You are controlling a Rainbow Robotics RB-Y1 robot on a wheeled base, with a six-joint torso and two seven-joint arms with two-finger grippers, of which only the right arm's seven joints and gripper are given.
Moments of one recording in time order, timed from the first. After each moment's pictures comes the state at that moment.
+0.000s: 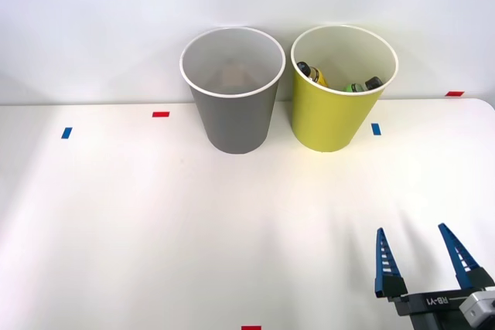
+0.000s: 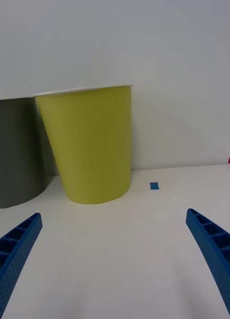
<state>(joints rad) 0.69 -0.11 0.03 -1.77 0.26 -0.75 1.13</state>
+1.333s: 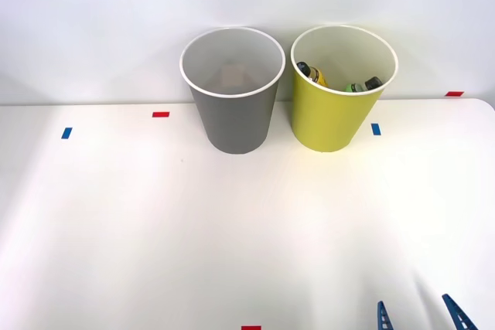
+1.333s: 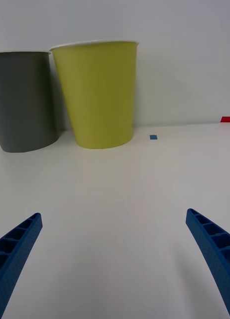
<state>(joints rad) 0.86 -0.08 0.03 -1.62 0.31 -0.95 1.15</state>
